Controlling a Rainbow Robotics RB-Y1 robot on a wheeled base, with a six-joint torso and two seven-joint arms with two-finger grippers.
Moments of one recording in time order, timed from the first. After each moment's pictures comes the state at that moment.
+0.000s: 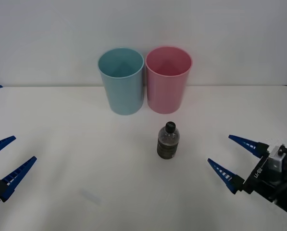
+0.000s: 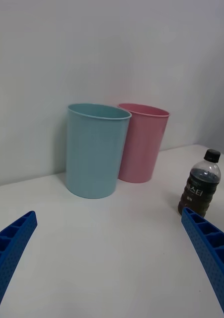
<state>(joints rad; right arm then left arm) 0.27 -0.45 -0.14 -1.66 1.04 -0.95 0.20 0.35 0.40 0.52 -1.66 -0.96 -1.22 0.00</state>
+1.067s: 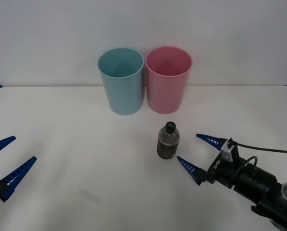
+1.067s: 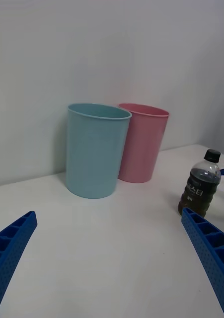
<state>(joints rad) 0.05 -0.44 0.11 -1.43 1.04 -0.80 0.32 0.35 0.40 0.52 -1.66 -0.96 -1.22 0.00</state>
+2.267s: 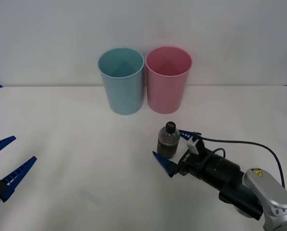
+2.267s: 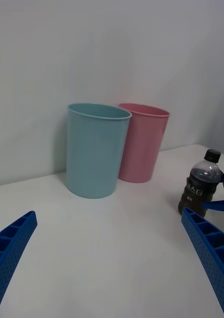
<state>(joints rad) -0.09 -0.33 0.25 -1.33 1.10 -0.67 0.37 0.35 0.40 0.52 -1.66 -0.96 -1.22 0.00</state>
